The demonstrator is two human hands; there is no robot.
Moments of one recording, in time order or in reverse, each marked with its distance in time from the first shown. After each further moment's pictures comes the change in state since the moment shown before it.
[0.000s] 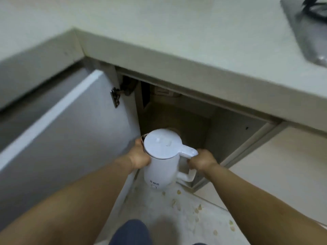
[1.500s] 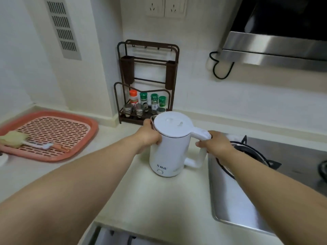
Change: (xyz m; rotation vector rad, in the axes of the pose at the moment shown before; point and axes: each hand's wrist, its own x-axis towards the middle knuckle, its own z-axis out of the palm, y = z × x) left_hand -0.116 0.452 -0.227 -0.145 -0.010 0.399; right_hand -0.156 -0.316 -0.383 0.259 0.368 -0.234
